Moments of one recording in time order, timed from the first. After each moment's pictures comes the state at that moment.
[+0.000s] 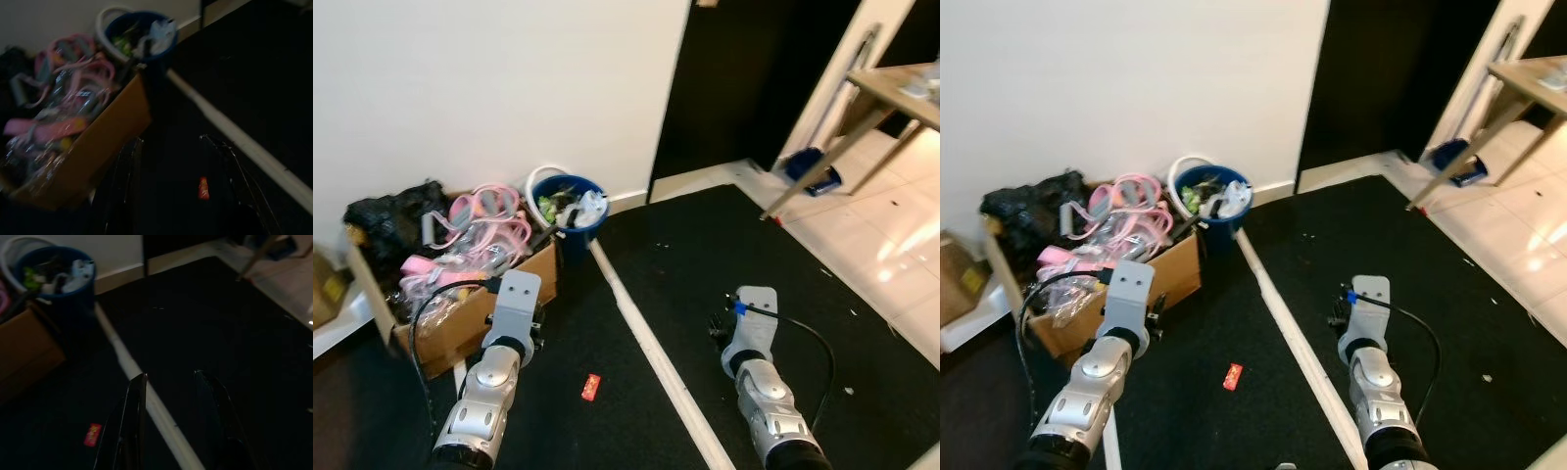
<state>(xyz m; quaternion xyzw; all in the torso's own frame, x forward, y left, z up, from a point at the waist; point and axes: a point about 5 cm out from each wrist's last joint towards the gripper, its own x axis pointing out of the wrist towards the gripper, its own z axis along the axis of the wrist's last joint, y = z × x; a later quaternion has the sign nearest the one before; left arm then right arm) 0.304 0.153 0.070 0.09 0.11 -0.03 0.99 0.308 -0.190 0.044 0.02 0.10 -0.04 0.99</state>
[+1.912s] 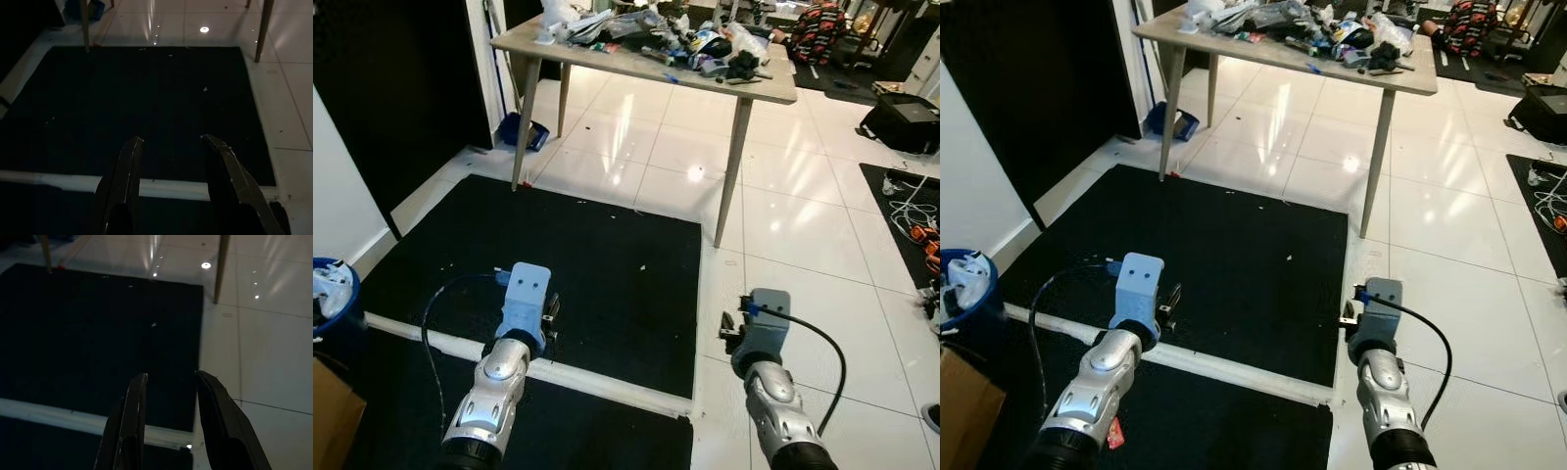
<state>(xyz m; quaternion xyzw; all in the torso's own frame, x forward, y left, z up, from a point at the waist) 0.309 0.142 0.079 0.06 0.08 -0.07 0.99 0.305 -0.195 0.043 0.03 0.10 -0.05 0.99</state>
